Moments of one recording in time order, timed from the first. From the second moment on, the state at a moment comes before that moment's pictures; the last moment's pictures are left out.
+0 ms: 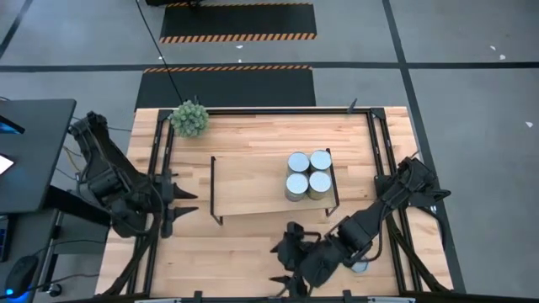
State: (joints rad) left arm -0.96 0.92 1.02 -0.94 -0.90 -0.84; right arm 0.66 1.91 1.89 -0.67 0.37 0.63
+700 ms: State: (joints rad) left arm -0.95 0.87 1.01 -0.93 -0.90 -0.85; right arm 0.72 1.95 1.67 -0.94 0.27 0.92
